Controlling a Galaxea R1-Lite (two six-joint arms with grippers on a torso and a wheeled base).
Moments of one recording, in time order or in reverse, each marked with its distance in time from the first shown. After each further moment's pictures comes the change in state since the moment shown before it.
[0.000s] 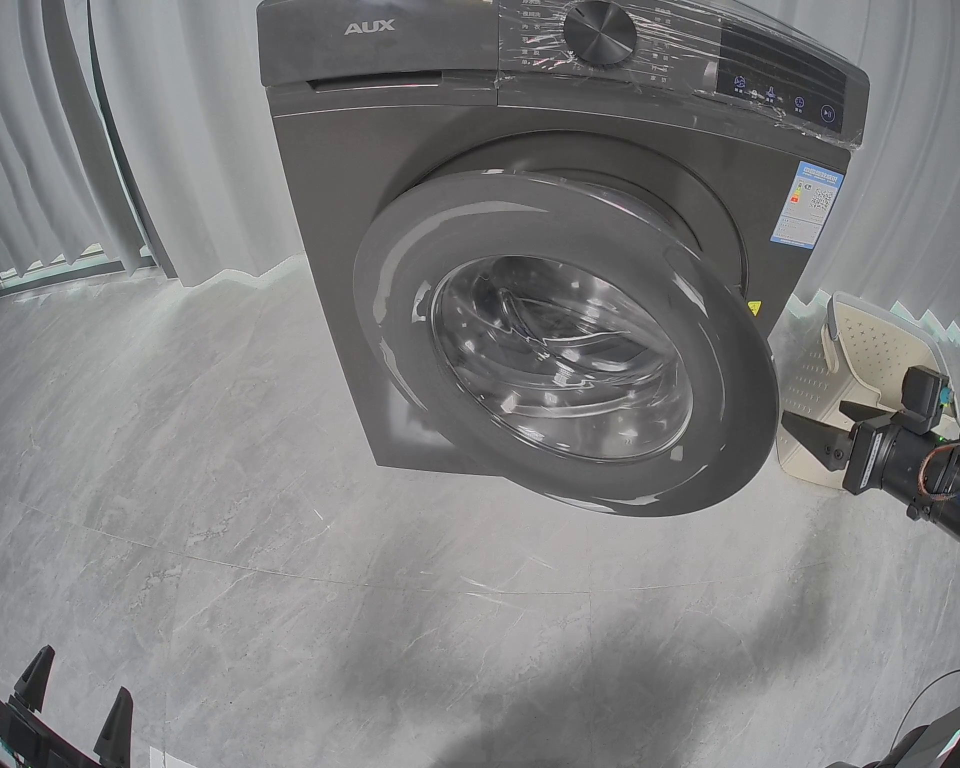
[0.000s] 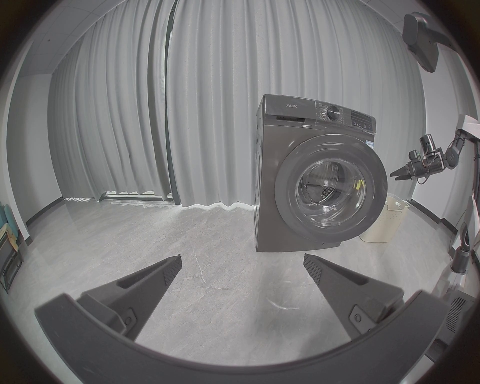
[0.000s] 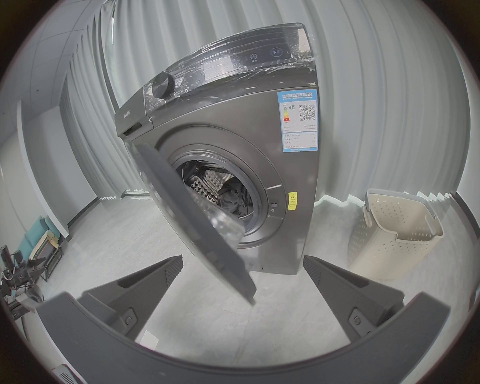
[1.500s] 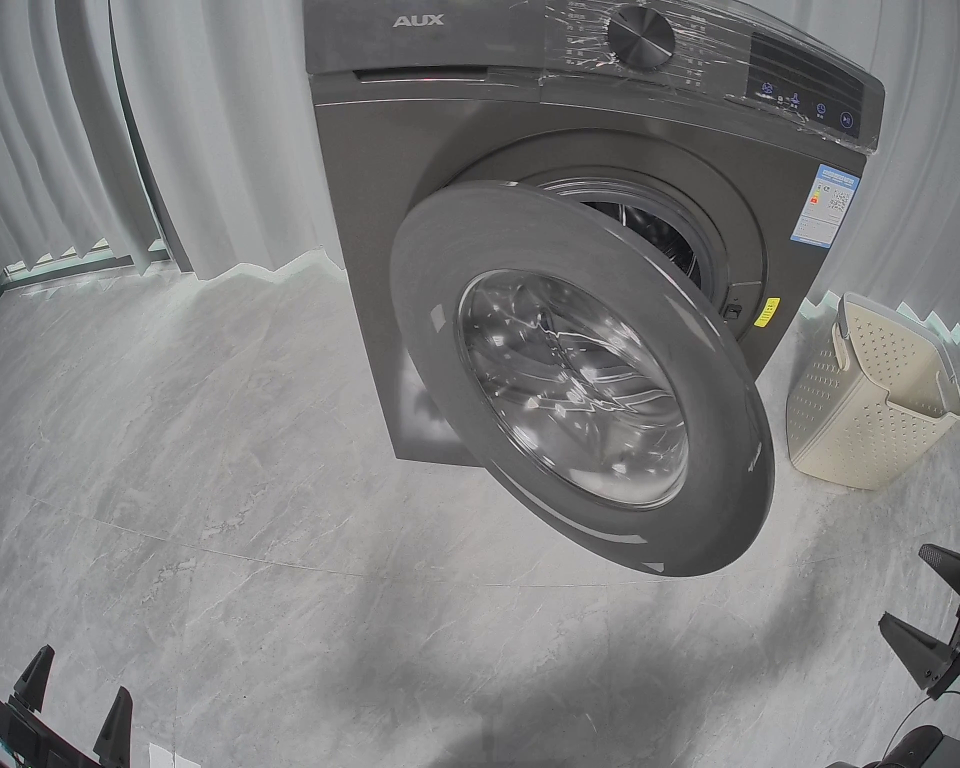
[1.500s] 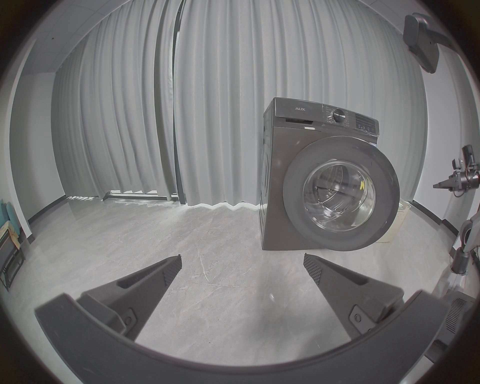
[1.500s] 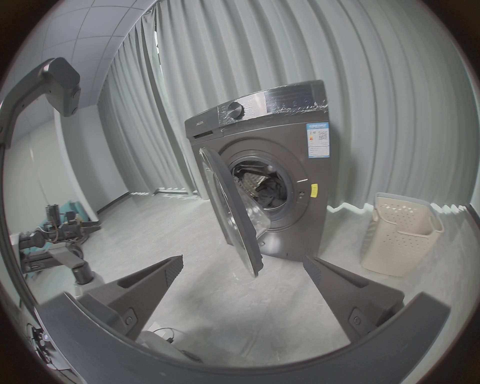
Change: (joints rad) left arm 0.000 -0.002 0.000 -0.002 0.001 -0.003; right arm -0.025 -0.794 0.280 0.445 0.194 -0.065
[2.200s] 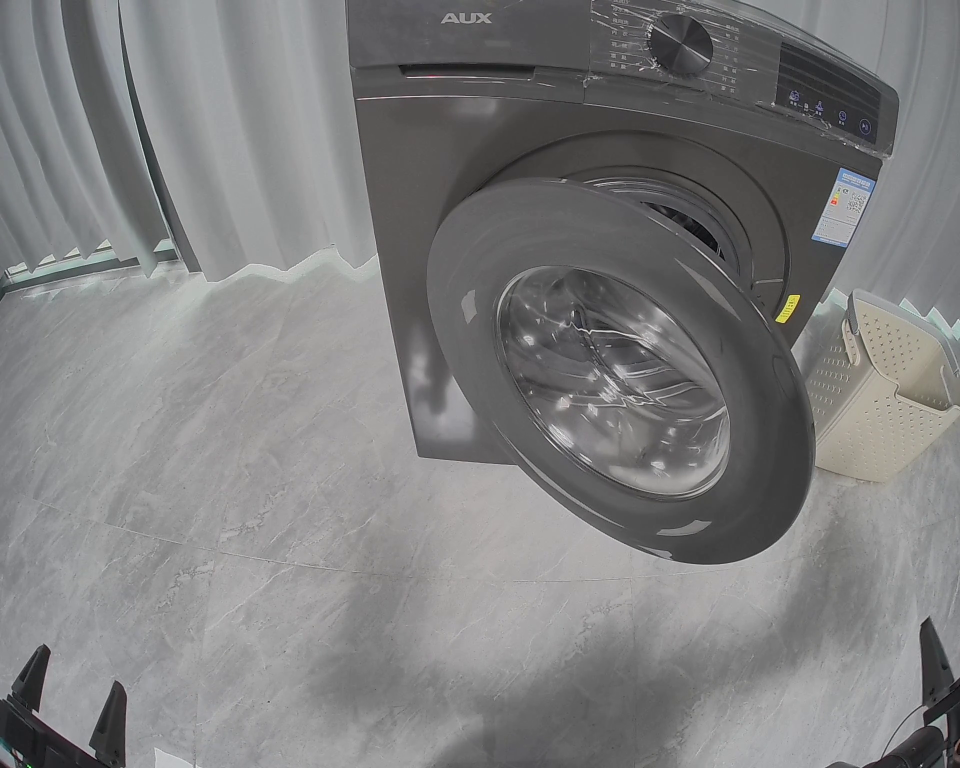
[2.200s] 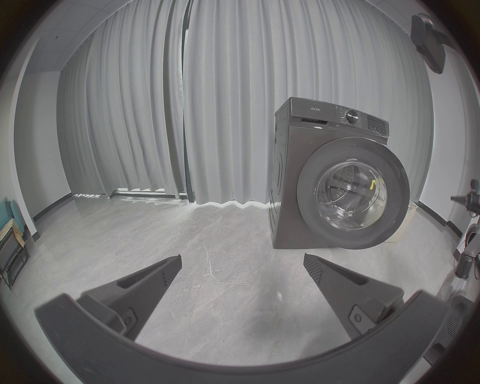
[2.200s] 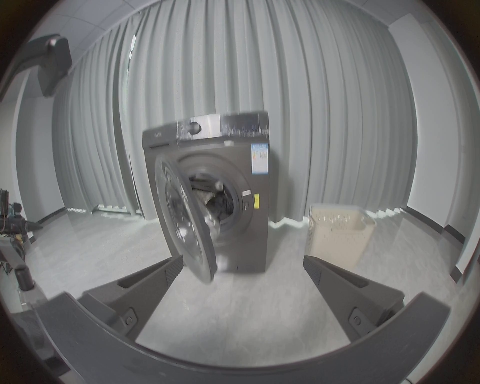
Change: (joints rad) left arm -0.002 0.008 0.000 0.000 0.044 -0.013; right arm -0.195 -0.457 0.183 0.055 -0.242 0.016
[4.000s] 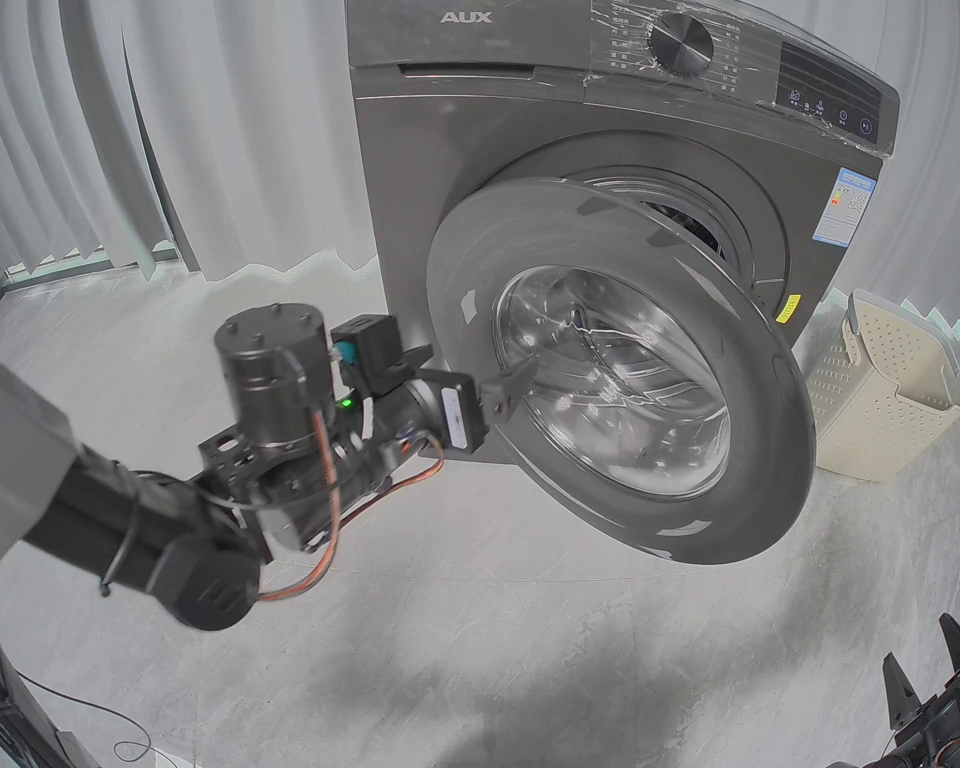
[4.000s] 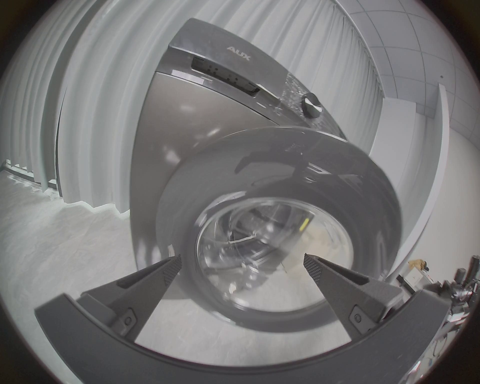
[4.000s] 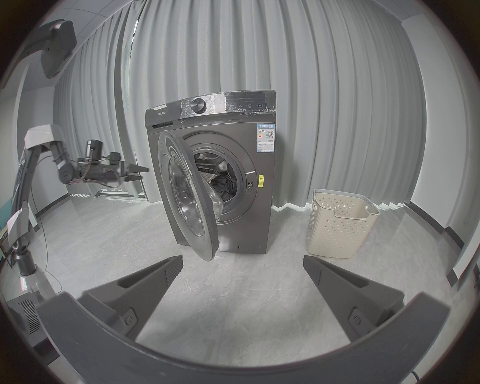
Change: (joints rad) left arm -0.660 1.835 -0.880 -1.000 0.048 -0.160; right arm 0.000 -0.001 0.035 0.108 0.024 -0.037
